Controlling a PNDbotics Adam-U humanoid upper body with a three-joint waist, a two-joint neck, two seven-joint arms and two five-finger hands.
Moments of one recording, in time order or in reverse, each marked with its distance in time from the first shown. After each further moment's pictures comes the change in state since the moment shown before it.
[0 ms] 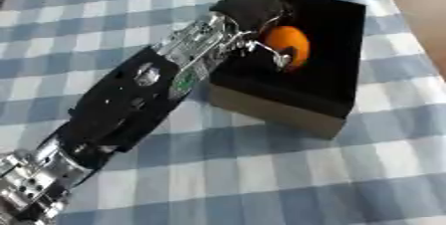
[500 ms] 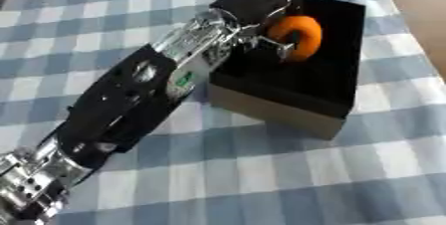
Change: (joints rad) left arm -0.006 0.000 -0.004 -0.007 0.153 0.000 0.137; right arm -0.002 0.000 0.000 0.000 0.009 -0.004 -0.005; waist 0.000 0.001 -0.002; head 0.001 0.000
